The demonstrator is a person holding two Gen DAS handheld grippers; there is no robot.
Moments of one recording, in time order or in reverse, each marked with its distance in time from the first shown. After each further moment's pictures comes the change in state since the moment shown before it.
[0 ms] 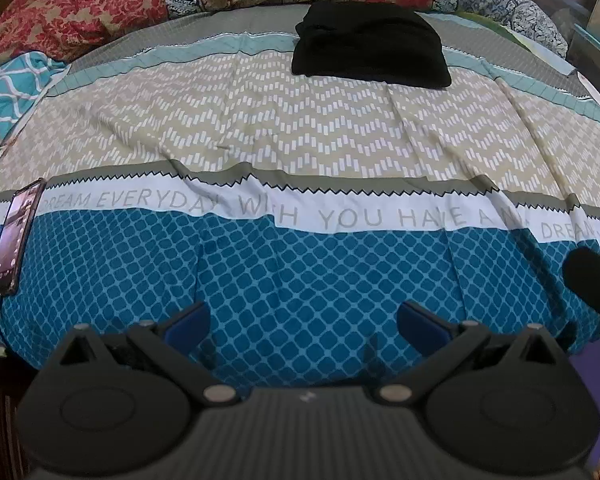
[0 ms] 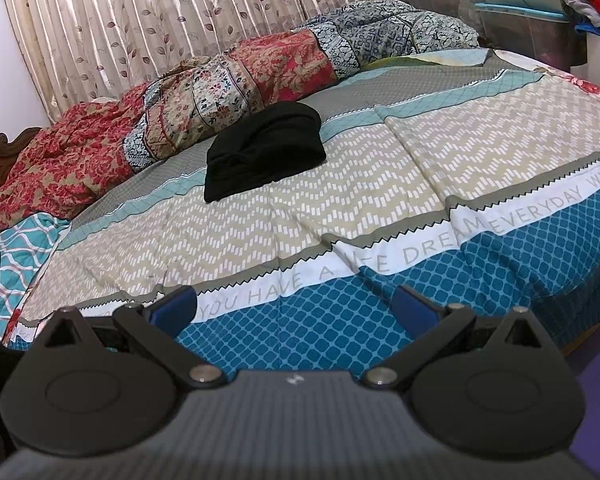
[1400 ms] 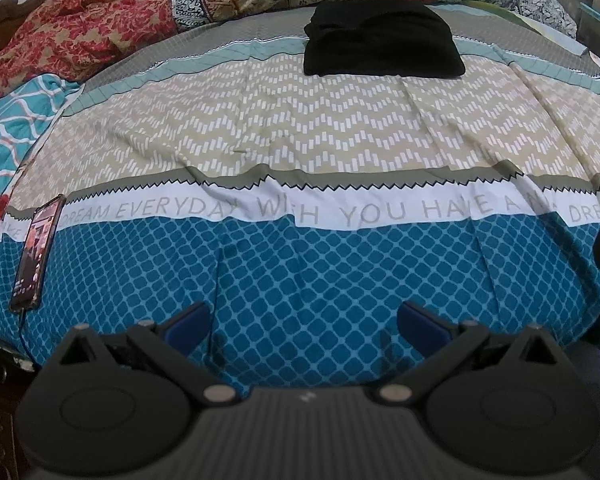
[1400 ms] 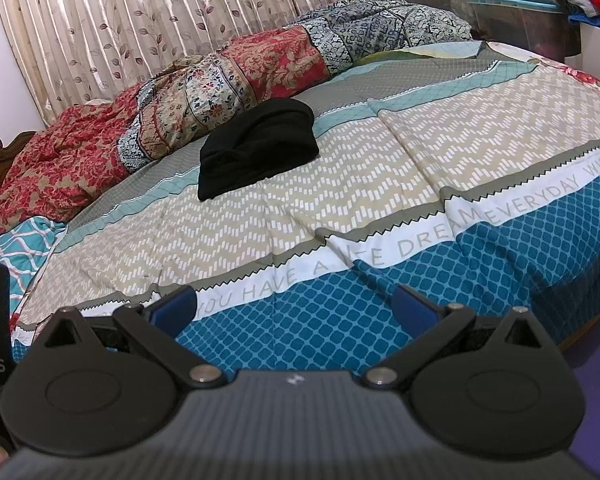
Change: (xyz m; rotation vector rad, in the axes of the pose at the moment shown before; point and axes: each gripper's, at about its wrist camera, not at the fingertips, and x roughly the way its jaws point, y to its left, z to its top) left arm 0.007 -0.003 -0.006 0.063 -0.022 0.097; right arm 0.003 -0.006 -0.002 0.021 0.010 -0.004
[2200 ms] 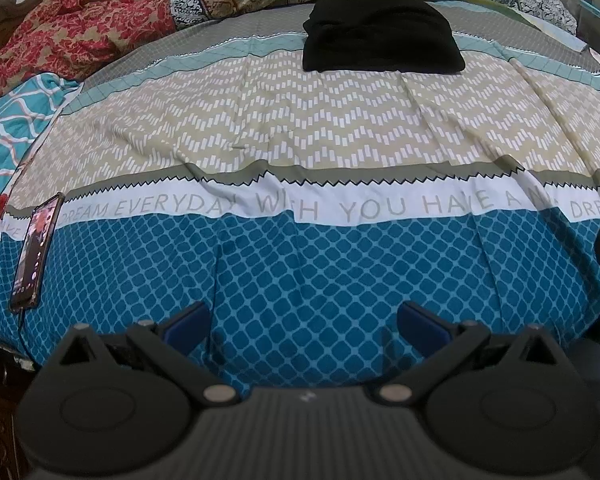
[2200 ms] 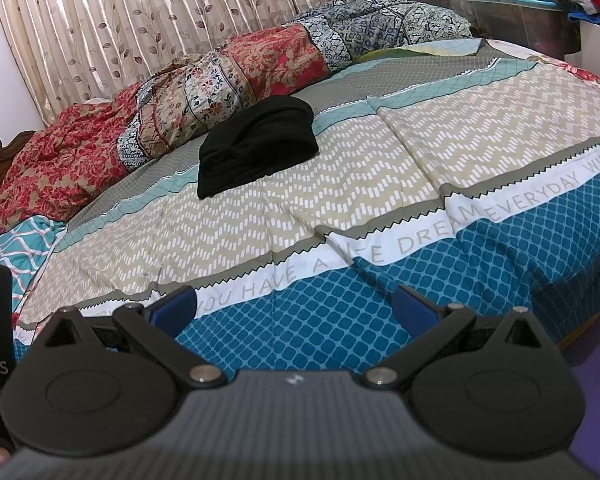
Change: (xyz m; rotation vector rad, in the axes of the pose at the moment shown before) left arm 0.002 -0.001 -0.002 0.005 0.009 -0.001; right arm 0.001 -0.001 -0.002 0.005 0.002 -0.001
